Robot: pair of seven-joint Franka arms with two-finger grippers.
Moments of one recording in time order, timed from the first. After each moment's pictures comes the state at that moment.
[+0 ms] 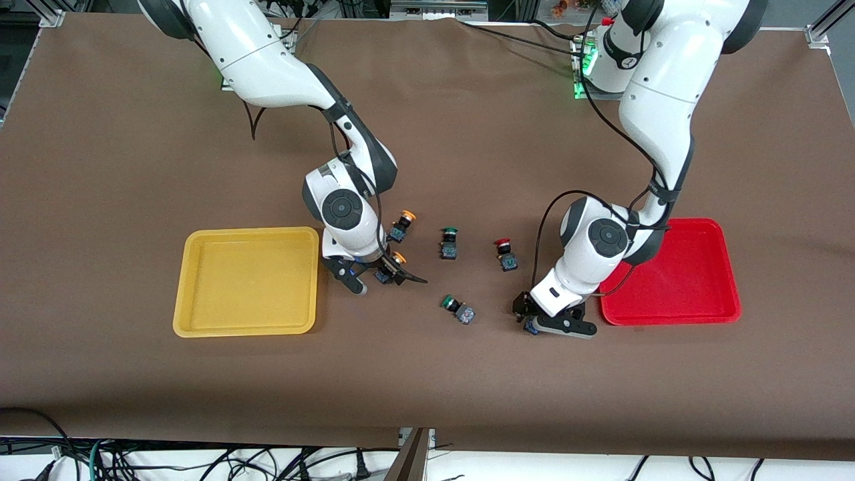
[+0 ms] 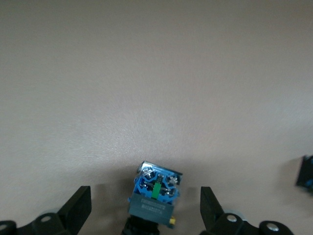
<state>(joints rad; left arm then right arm) -0.27 0.86 -0.07 -1.58 -0.02 2.76 -0.12 0.57 0.84 0.03 -1.47 0.04 2.40 1.30</state>
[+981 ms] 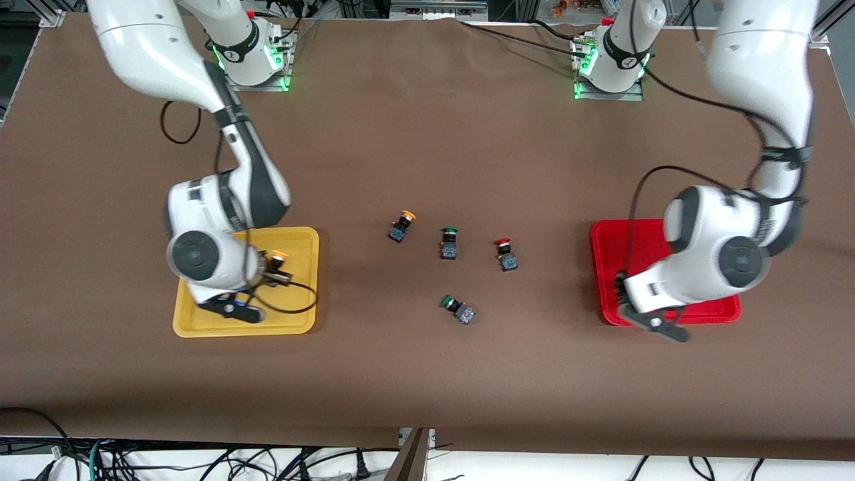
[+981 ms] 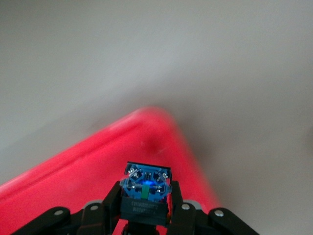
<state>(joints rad) -0.01 0.61 -0.03 -1.53 0.03 2.02 0.44 0.27 0.68 -0.07 -1.44 -0.02 1.93 0.43</state>
